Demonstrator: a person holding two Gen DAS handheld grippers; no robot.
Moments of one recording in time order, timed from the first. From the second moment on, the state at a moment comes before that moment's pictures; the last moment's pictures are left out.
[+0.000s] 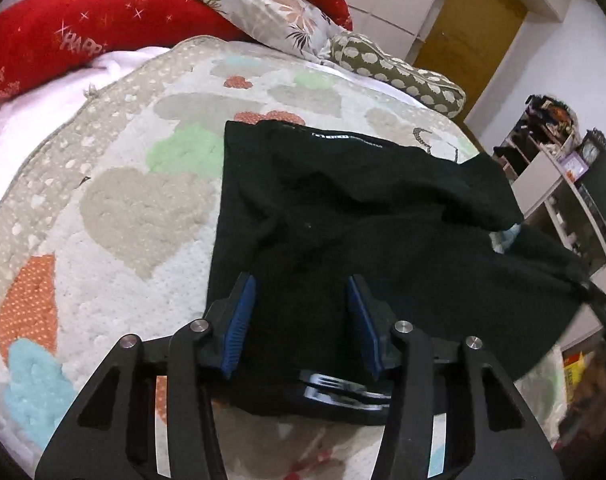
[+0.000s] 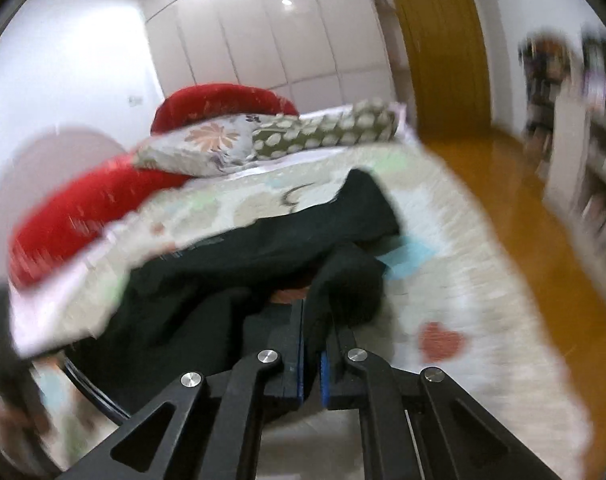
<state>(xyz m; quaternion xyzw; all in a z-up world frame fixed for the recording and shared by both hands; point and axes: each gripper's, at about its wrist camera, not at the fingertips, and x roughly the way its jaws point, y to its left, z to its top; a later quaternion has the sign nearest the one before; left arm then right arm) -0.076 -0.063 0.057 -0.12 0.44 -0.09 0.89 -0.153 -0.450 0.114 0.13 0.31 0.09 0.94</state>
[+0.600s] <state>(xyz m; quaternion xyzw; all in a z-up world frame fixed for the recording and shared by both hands) -0.092 -0.045 0.052 -0.13 0.45 -0.07 0.88 -0.149 -0.554 0.041 0.24 0.40 0.01 0.89</state>
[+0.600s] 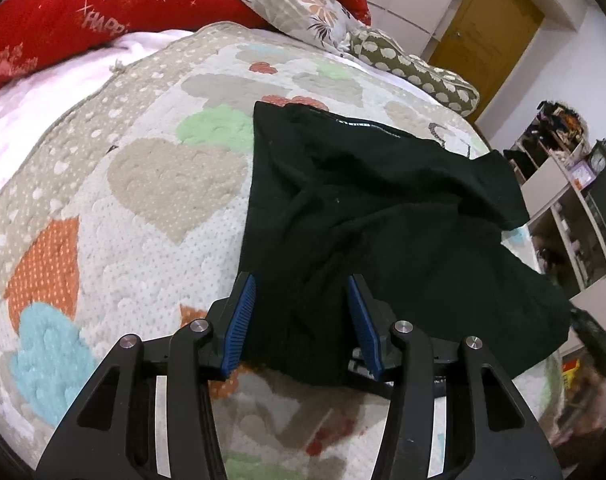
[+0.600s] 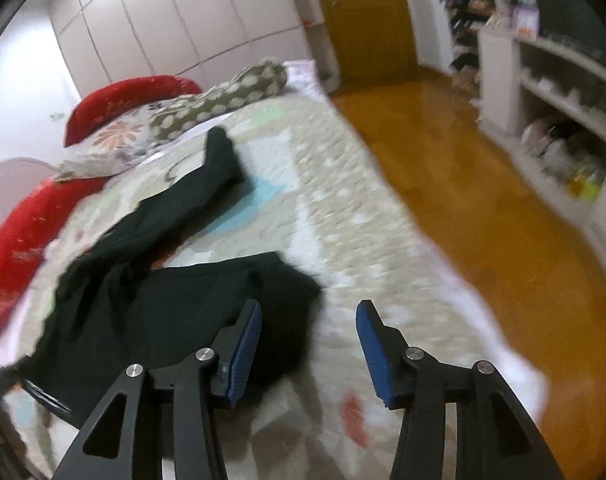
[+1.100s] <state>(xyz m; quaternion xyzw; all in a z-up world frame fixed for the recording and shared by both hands) -0.099 -0.039 0.047 -0.15 0.46 -0.06 0.87 -0.134 -0.544 0.046 0.11 0.44 -0.09 0.89</state>
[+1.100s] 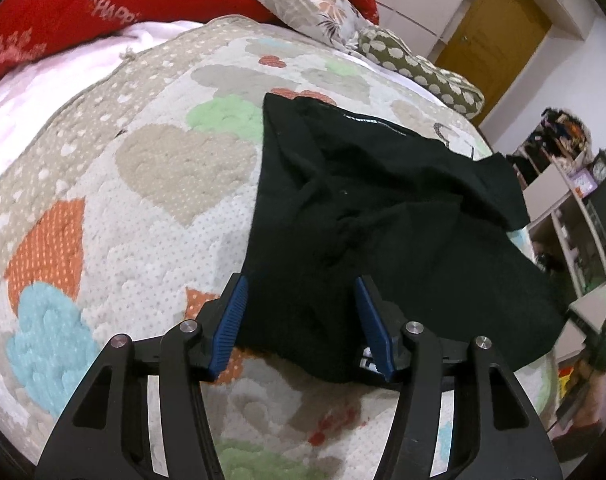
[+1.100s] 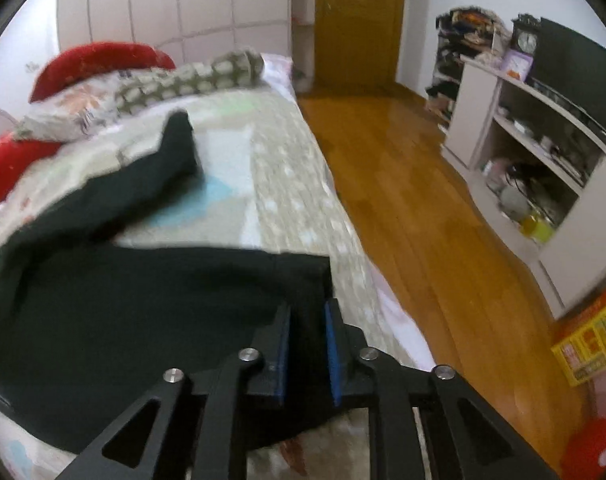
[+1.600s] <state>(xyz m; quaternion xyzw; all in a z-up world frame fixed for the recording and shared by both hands) -0.096 -0.041 0.028 -0.21 0.46 -0.05 0.86 -0.152 -0.520 0.039 0.14 0.43 -0.03 0.89</state>
